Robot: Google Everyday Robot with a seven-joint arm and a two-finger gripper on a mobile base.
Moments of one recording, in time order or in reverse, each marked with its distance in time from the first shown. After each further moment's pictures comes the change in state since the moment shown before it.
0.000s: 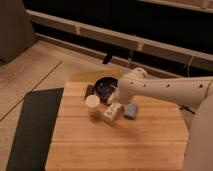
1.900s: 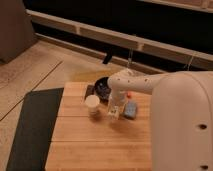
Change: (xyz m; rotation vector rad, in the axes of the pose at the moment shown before) arm 0.004 -0.005 0.002 0.162 0.065 0.064
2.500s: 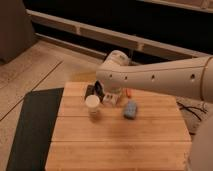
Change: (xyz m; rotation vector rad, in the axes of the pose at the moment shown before) arm 0.002 0.045 -0.170 0.014 -0.385 -0.103
